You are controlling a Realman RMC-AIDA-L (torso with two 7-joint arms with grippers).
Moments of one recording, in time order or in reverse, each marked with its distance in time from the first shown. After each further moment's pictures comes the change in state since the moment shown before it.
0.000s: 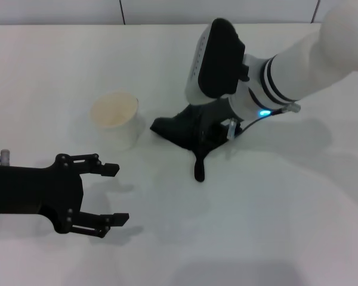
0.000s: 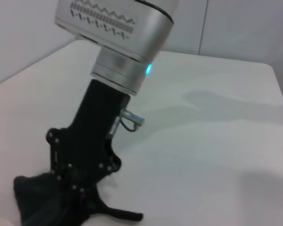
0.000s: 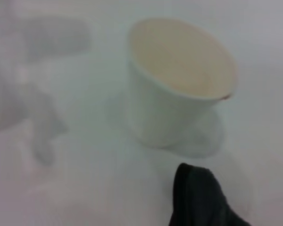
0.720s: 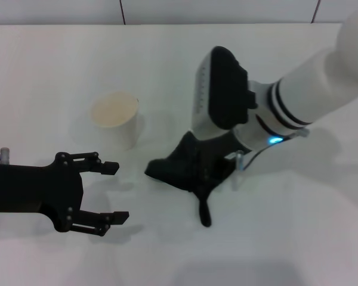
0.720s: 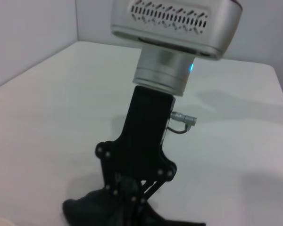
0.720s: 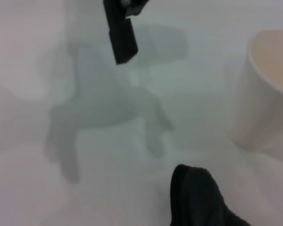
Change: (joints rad) left arm 0.000 0.001 0.000 0.000 -0.005 -0.003 0.002; right arm -0.123 -0.009 0.006 -0.219 0.007 -0.211 -0.048
